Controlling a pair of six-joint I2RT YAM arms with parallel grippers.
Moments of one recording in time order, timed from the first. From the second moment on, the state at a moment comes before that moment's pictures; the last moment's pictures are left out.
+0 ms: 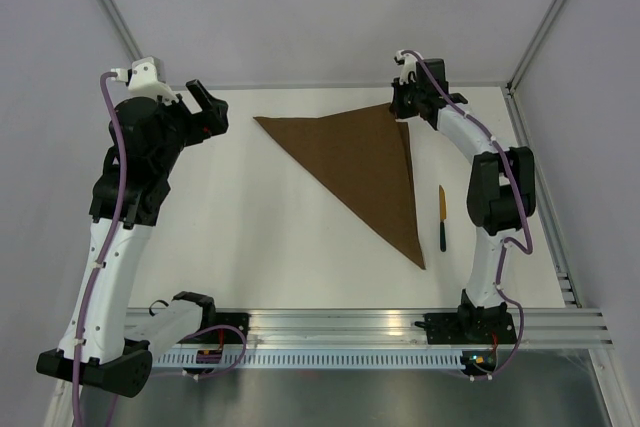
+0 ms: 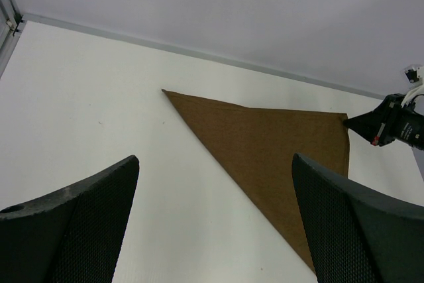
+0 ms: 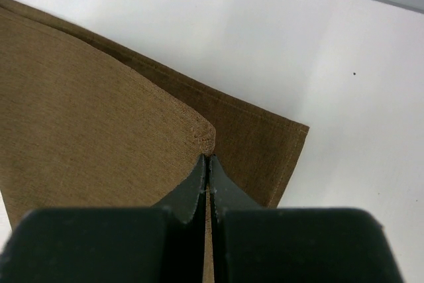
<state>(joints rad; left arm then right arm) -0.20 1.02 1.40 -0.57 -0.13 -0.36 0.18 2.06 1.70 -0.27 -0.21 -0.01</state>
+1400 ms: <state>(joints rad) -0.20 1.03 1.38 -0.57 -0.13 -0.36 0.14 2.04 1.62 -0.22 -0.21 -0.01</state>
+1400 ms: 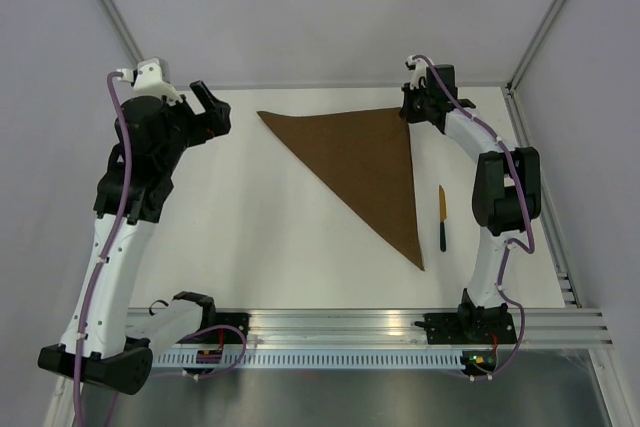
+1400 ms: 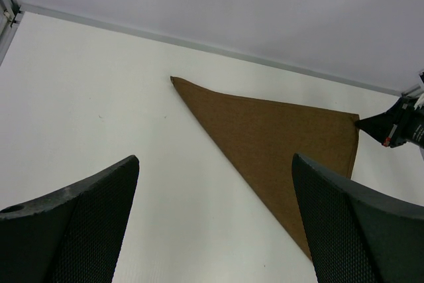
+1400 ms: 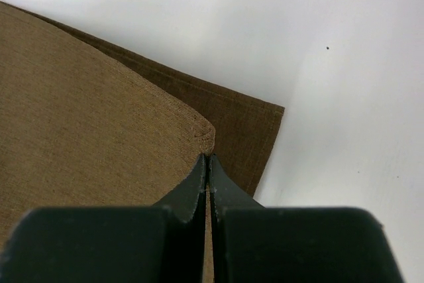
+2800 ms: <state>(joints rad) -0.20 0.98 1.20 -0.44 -0.01 -0.41 -0.02 1.62 1.10 -0.71 -0.08 -0.21</state>
